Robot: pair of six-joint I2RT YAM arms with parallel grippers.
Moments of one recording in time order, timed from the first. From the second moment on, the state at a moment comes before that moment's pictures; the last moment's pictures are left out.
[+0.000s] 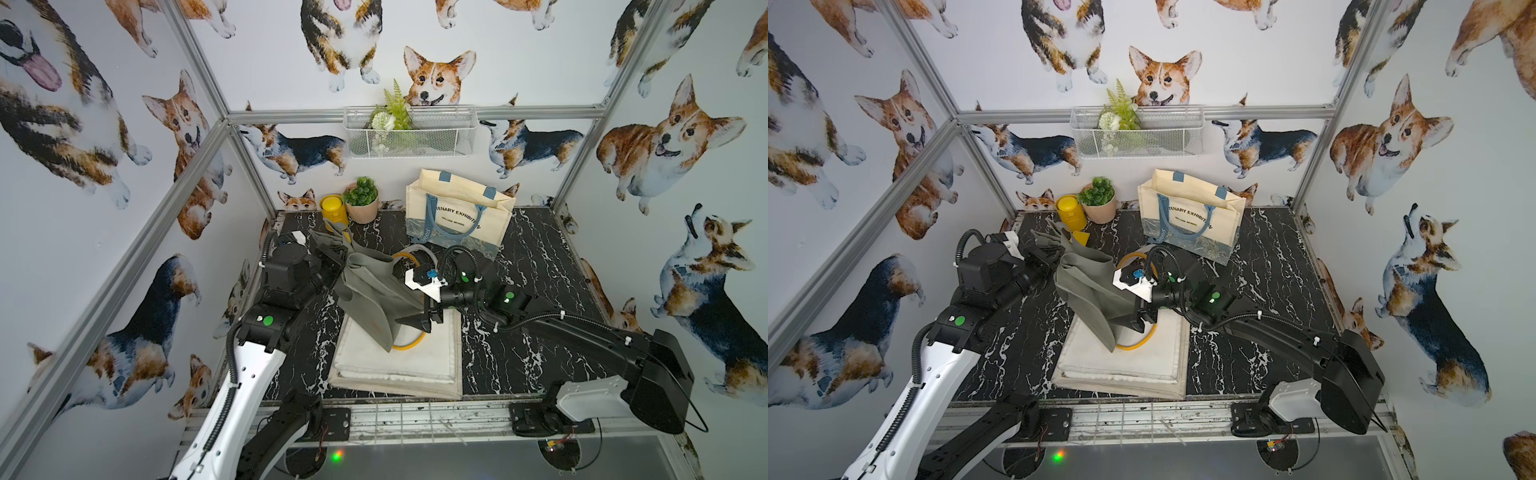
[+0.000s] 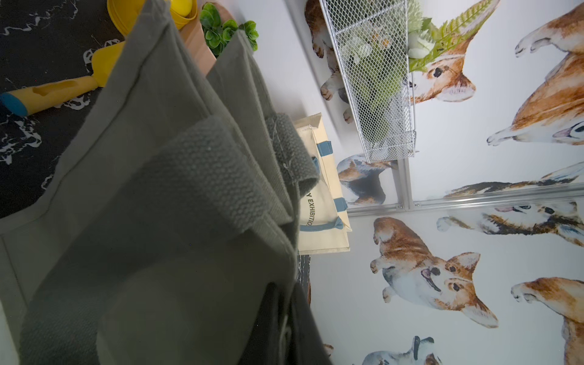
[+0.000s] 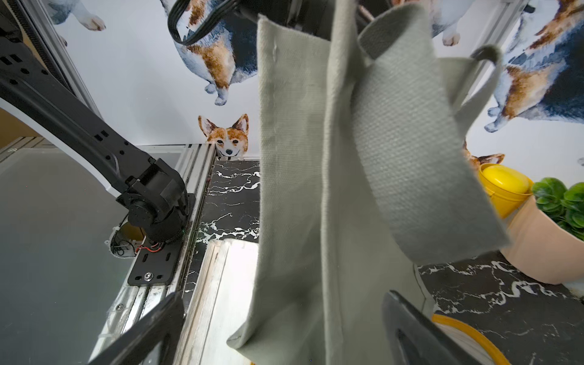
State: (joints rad) left arm -0.28 0.88 1.04 -0.48 0.13 -1.17; right arm 0.92 1.34 1.01 0.00 -0.58 -0.26
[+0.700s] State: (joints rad) left arm -0.28 0.87 1.03 -0.41 0.07 -1.26; right arm 1.03 1.50 1.03 0.23 -0.15 -0.26
